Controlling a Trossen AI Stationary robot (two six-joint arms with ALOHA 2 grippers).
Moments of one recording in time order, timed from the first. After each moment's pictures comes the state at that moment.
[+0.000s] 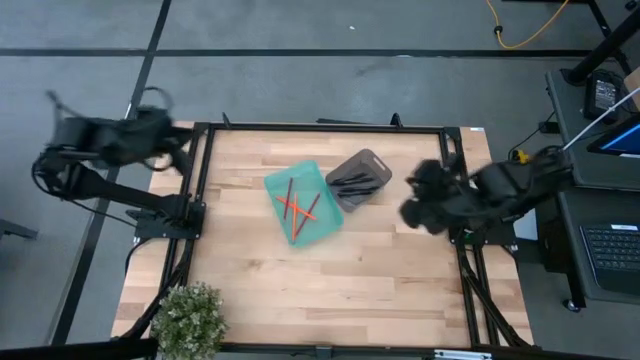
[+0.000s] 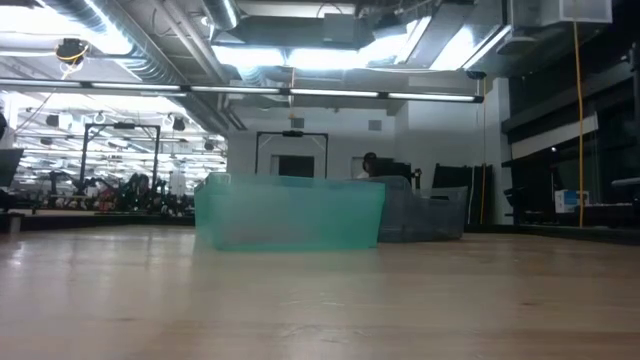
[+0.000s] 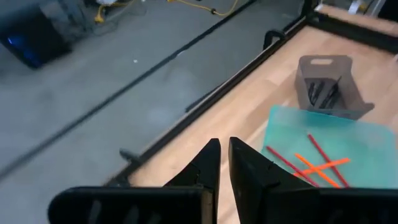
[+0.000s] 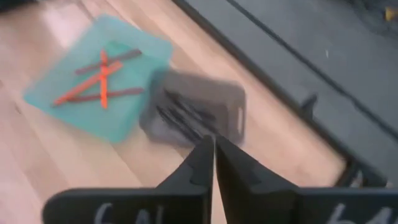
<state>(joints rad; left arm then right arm) 0.01 0.81 1.54 -1.48 -0.70 -0.46 0.42 1.36 1.66 -1.57 0.77 0.98</state>
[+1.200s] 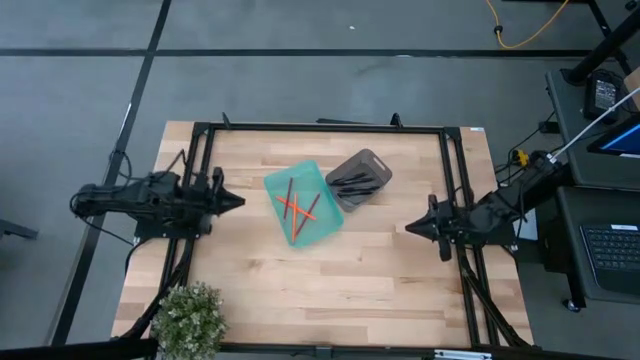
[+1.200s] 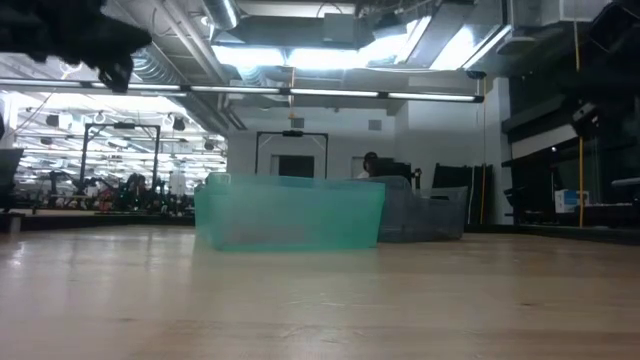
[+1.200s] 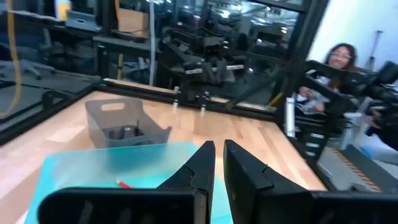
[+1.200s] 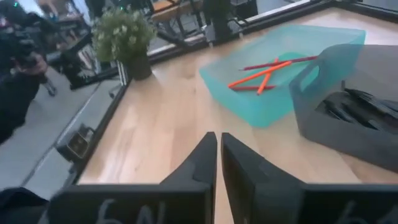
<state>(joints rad) -0.03 0.07 0.25 -0.20 -0.02 -0.20 0.65 0.22 0.16 -0.20 0.57 0.48</state>
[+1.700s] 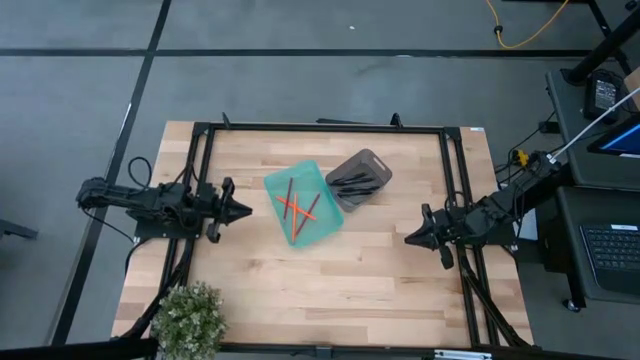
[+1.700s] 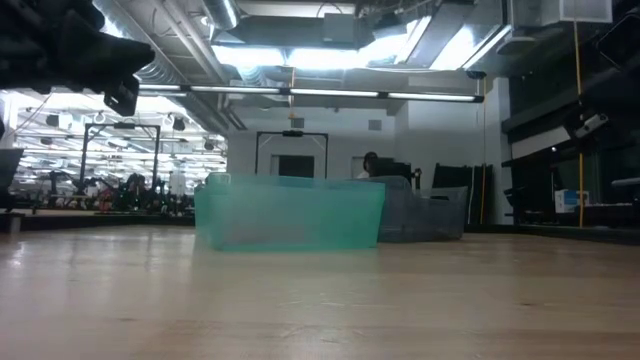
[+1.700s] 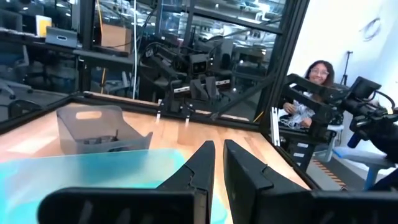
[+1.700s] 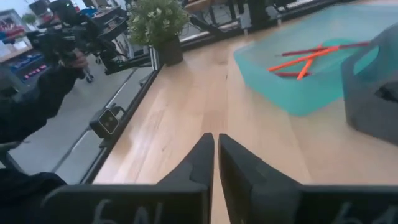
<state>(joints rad) -0.14 0.07 0.01 0.15 -0.08 -0.20 0.65 0.21 0.05 -0.05 0.42 0.45</state>
